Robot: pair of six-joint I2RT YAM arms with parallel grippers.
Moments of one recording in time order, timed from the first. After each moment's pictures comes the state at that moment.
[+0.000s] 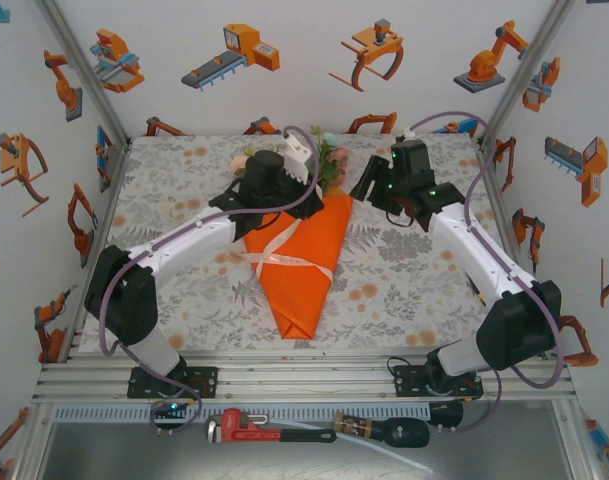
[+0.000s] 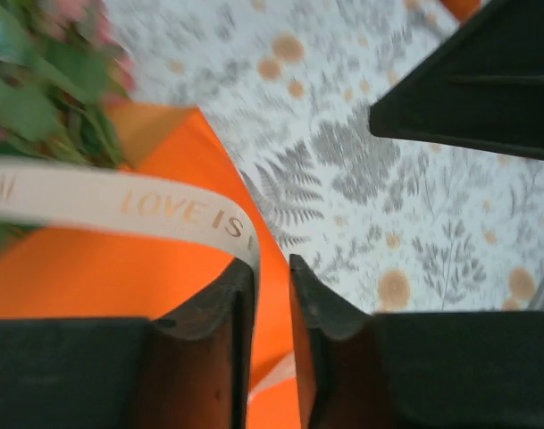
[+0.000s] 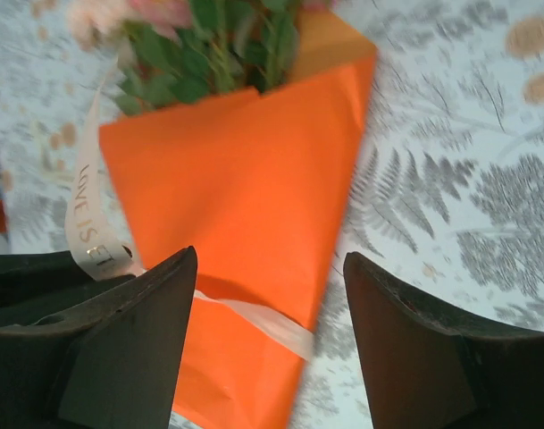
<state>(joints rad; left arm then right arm) -0.73 1.66 1.29 -0.07 0.26 -0.14 0.37 1.45 1.26 -0.51 -0.07 0.63</state>
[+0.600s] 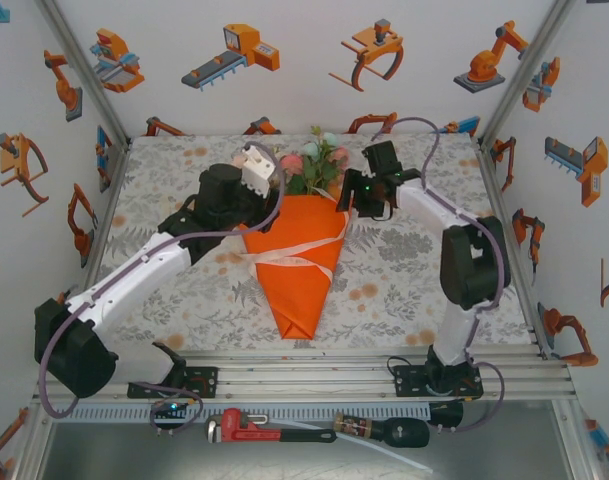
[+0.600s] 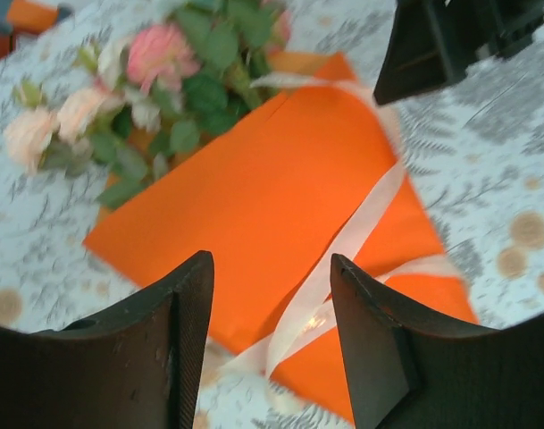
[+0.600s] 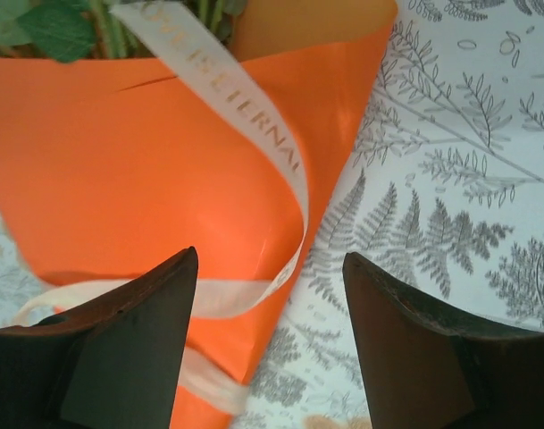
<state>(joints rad) -0.64 1.31 1.07 -0.30 0.01 0.09 0.34 1.94 1.48 -0.50 -0.21 0.42</state>
